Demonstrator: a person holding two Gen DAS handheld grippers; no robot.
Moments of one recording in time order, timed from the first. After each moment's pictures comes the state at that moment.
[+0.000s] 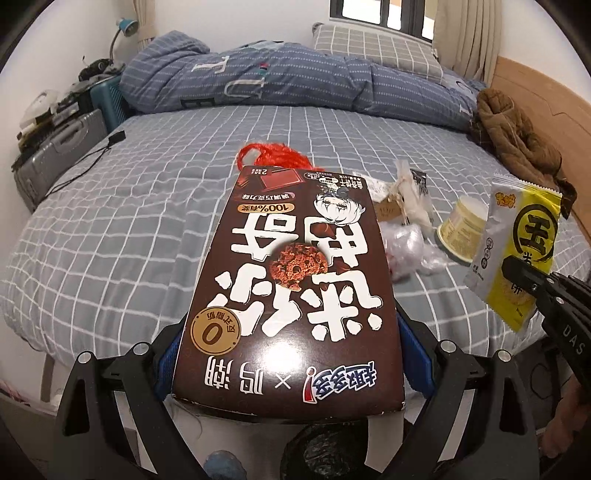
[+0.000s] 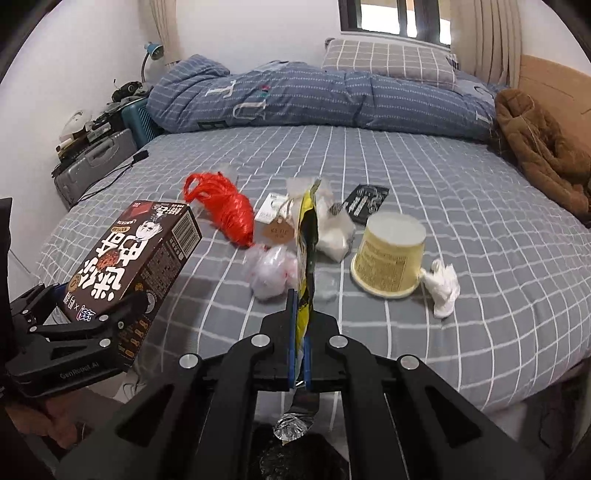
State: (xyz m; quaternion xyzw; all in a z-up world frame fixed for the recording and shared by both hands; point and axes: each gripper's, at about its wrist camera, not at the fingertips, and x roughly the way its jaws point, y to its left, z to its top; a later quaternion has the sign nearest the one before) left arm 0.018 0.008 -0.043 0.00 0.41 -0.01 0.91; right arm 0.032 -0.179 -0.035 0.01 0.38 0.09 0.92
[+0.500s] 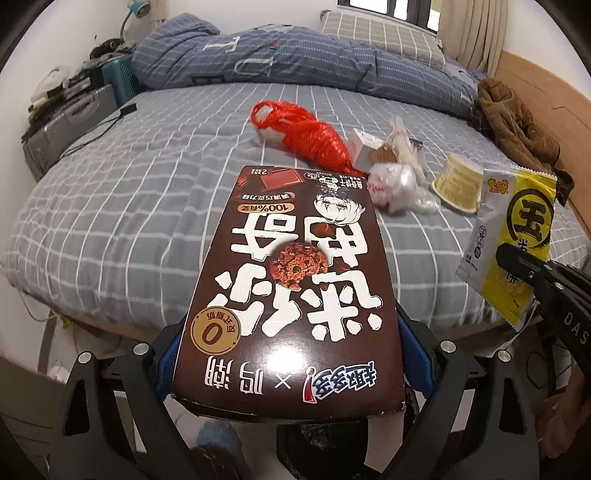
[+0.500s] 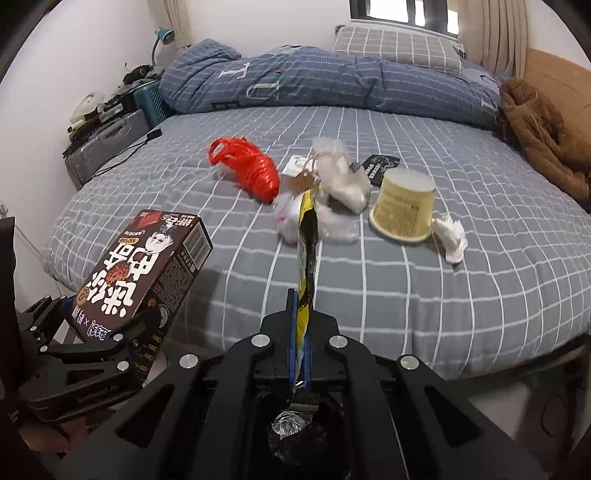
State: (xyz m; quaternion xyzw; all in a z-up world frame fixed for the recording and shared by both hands) left arm -0.046 0.016 -0.064 -0.02 0.44 -0.01 0.90; right arm -0.024 -0.163 -0.047 0.00 0.41 0.10 0.91
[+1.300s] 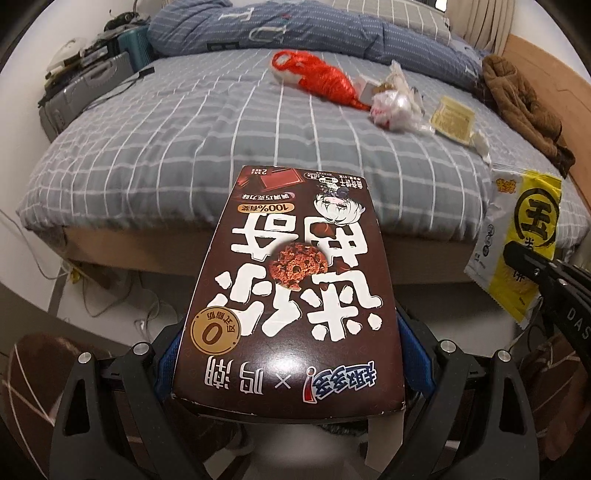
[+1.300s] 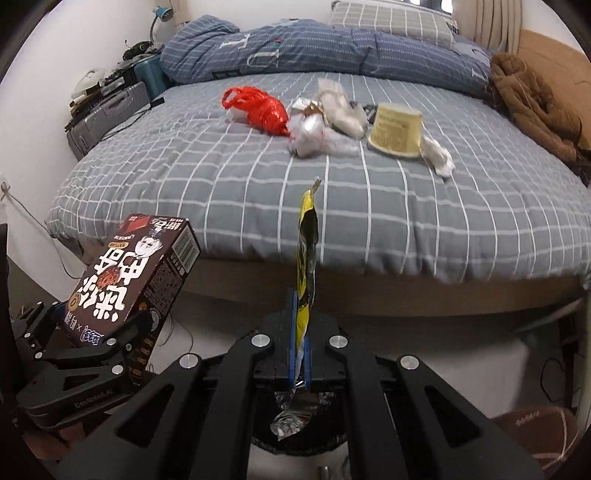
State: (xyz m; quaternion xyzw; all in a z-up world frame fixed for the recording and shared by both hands) left arm -0.144 0.026 -0.096 -0.02 0.49 0.01 0.87; right arm -0.115 -0.158 -0.075 0.00 0.46 0.09 0.88
